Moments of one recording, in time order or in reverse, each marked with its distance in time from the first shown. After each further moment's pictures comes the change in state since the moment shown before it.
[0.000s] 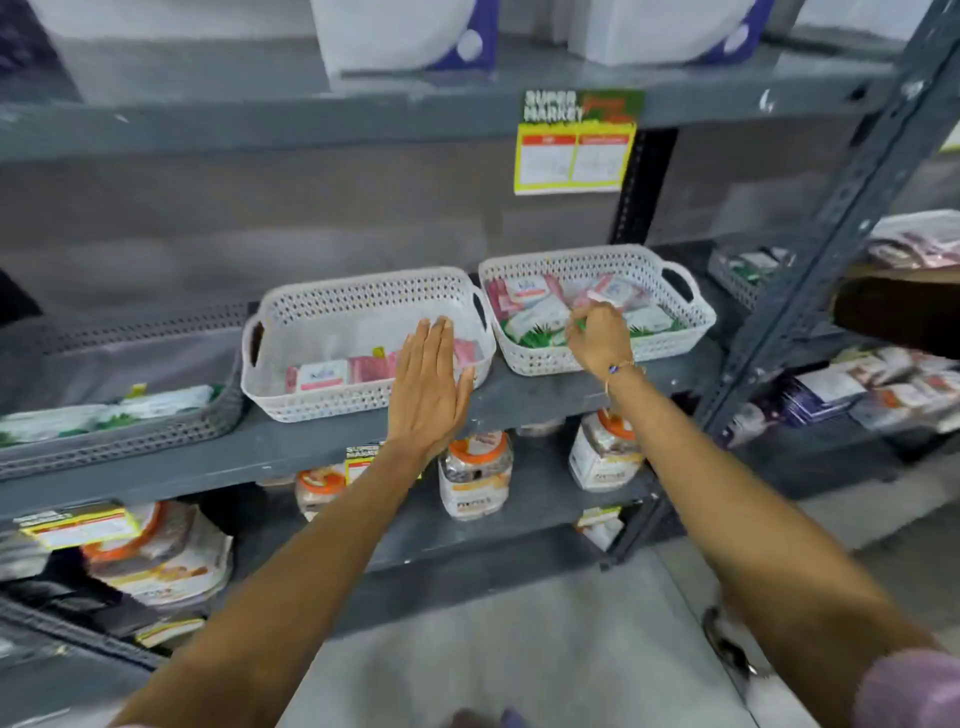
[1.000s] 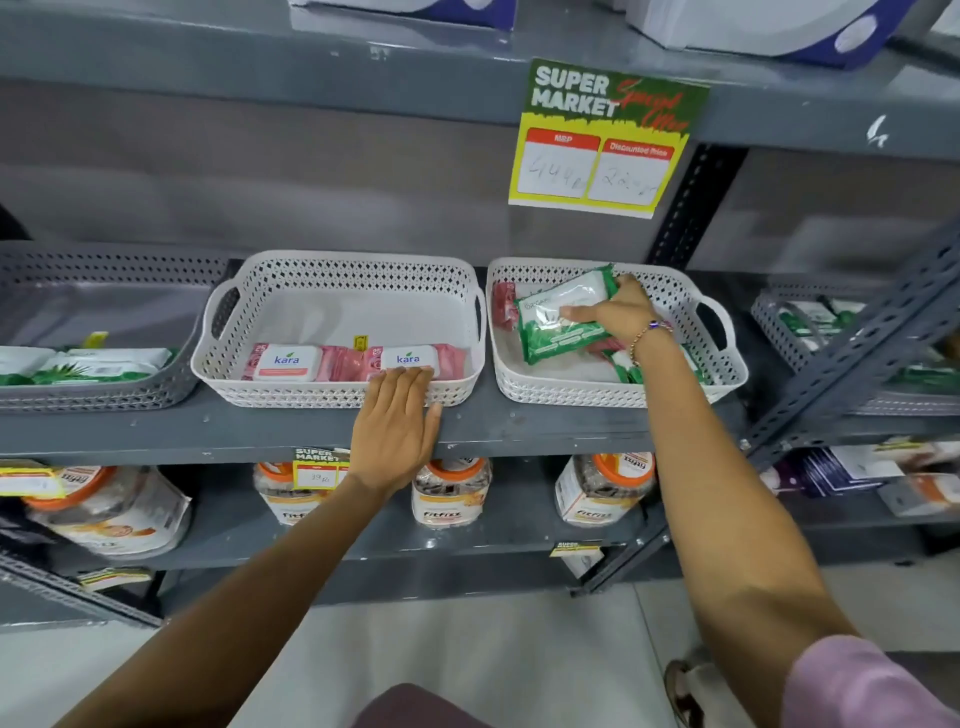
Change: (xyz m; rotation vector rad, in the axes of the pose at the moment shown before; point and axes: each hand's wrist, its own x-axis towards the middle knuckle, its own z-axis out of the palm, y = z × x) left_hand -0.010 0.004 0.052 0.130 -0.071 -0.130; right_hand 0.127 0.042 0.004 0.437 -0.363 0.251
